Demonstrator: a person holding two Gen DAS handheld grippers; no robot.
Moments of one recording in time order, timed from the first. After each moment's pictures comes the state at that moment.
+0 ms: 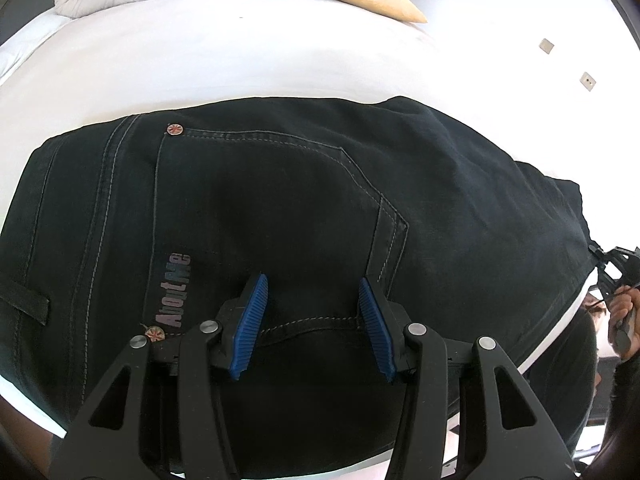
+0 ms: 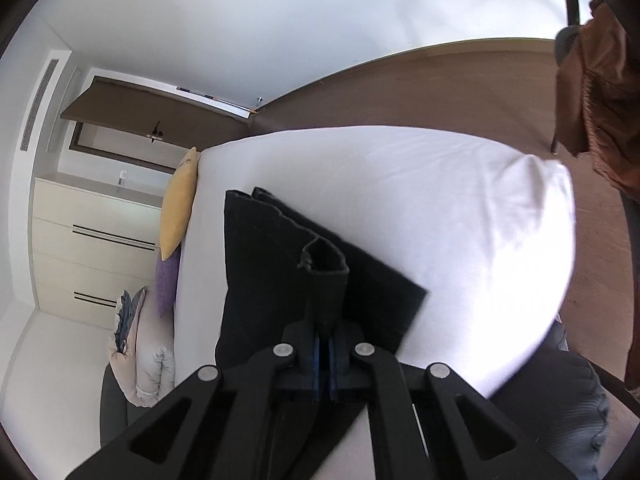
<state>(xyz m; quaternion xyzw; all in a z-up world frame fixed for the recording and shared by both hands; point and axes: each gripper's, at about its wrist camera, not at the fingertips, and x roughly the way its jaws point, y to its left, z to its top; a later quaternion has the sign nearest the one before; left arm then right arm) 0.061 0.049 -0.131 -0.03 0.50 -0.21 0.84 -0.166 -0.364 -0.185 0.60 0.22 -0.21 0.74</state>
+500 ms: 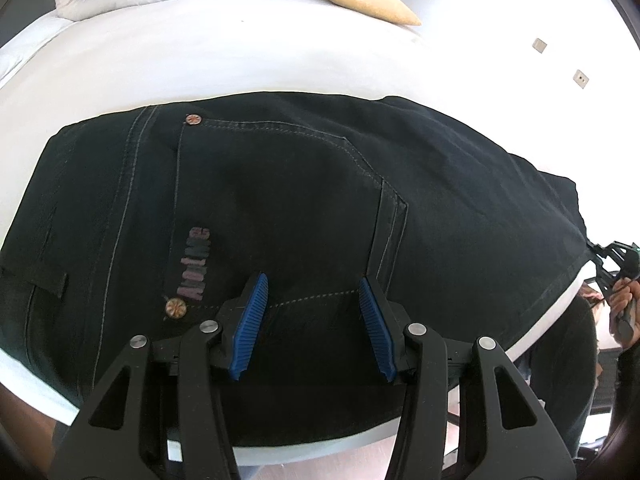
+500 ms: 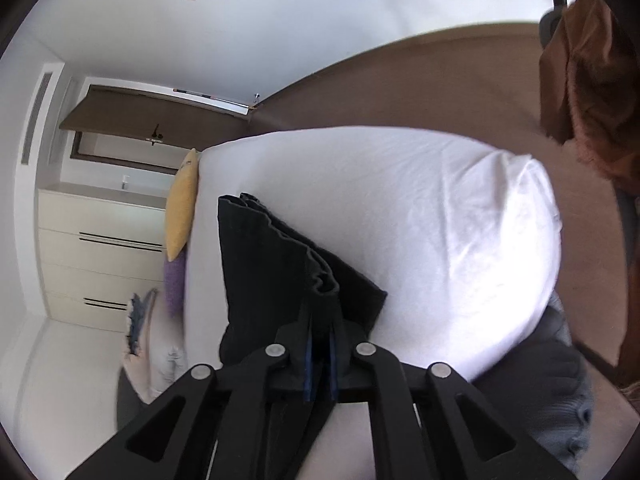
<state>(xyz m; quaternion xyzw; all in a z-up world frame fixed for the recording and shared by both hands) 0.038 0.064 -0.128 -0.03 0.49 -0.22 0.85 -0.186 -0.371 -0.186 0.60 0.23 -0.22 0.73</state>
